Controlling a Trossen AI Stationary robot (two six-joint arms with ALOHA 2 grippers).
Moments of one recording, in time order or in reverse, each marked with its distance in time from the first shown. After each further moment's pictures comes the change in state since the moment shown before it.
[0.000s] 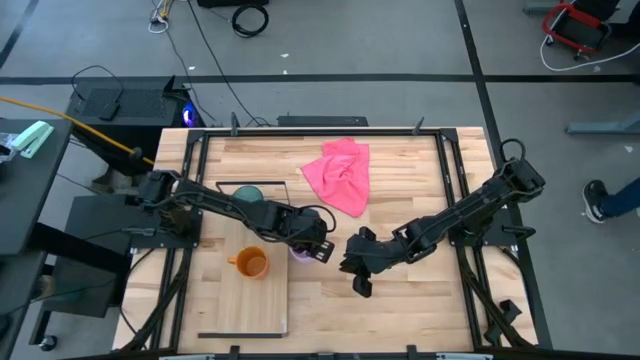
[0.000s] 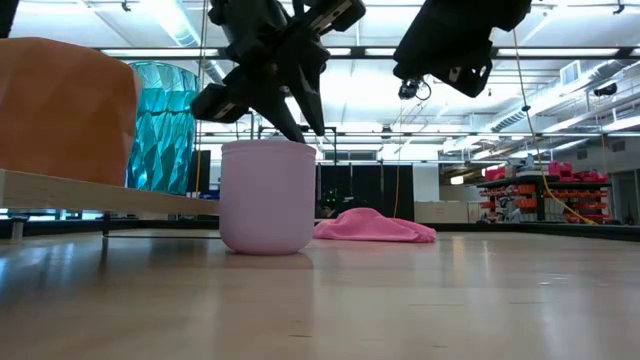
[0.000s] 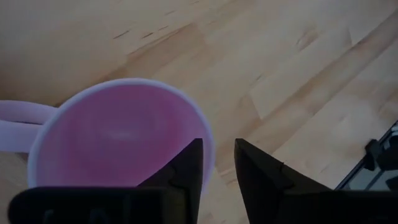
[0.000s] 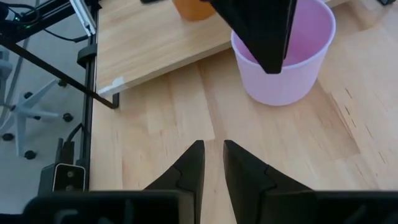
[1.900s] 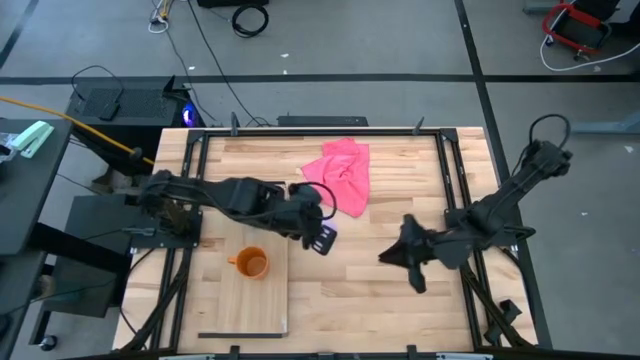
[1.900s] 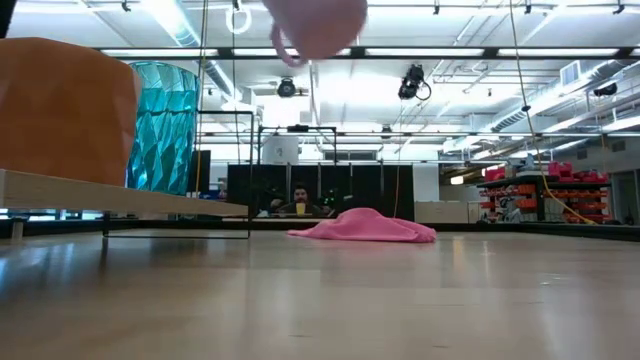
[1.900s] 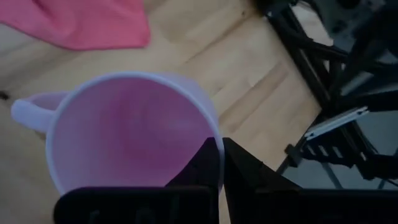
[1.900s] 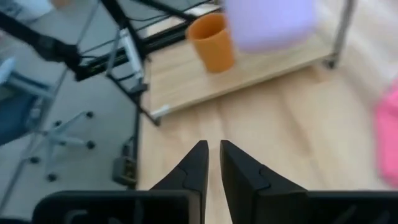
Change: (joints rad) left arm -0.069 0.022 0.709 -0.578 -0.210 0.087; right arm 0.229 -0.419 0.000 -0.281 0.236 0.057
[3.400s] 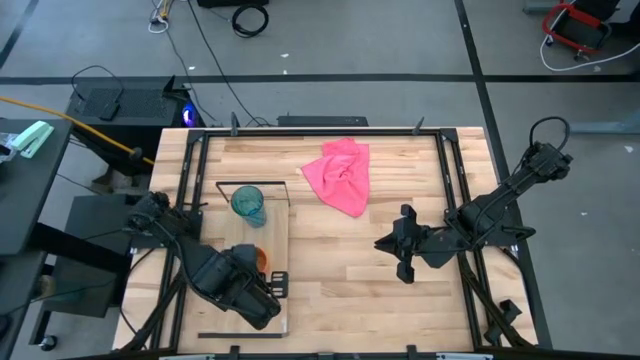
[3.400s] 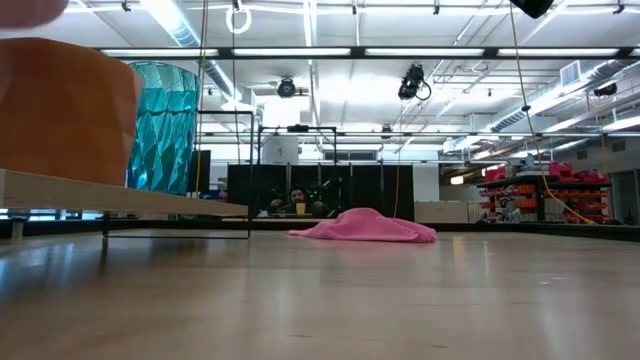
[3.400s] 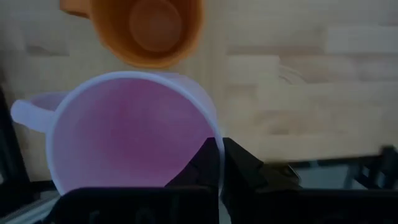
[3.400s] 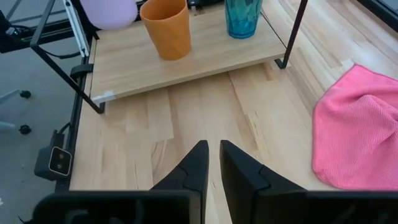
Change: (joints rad) left arm -0.400 0.030 -0.045 -0.411 0.083 -1.079; right arm -0.061 0.039 0.000 -0.102 0.073 -0.099
